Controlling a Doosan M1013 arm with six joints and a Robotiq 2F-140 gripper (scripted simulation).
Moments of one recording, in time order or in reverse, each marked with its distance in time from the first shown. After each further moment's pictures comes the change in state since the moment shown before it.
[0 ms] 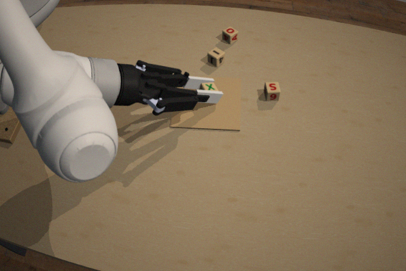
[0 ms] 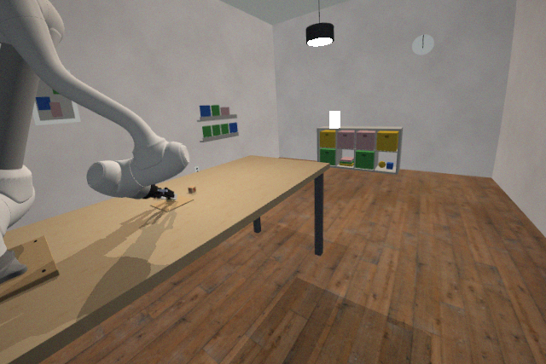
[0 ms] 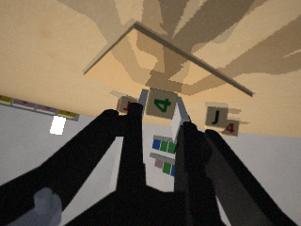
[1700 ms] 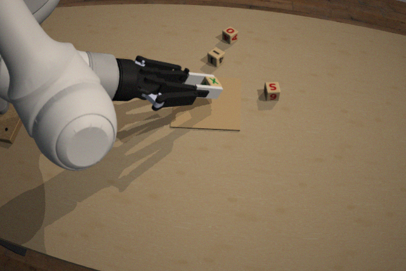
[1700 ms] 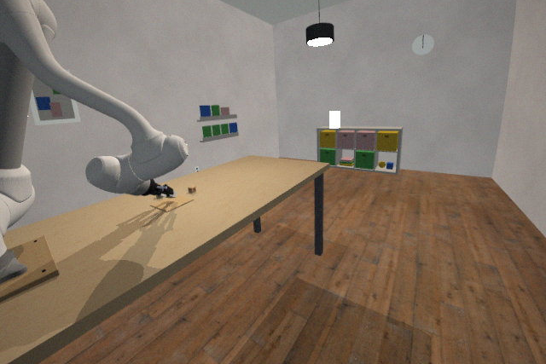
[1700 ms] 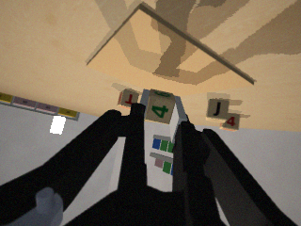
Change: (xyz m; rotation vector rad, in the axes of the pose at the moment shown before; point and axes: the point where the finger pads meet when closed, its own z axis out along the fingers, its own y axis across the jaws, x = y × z) arm -0.011 0.000 -0.007 0.000 0.001 0.000
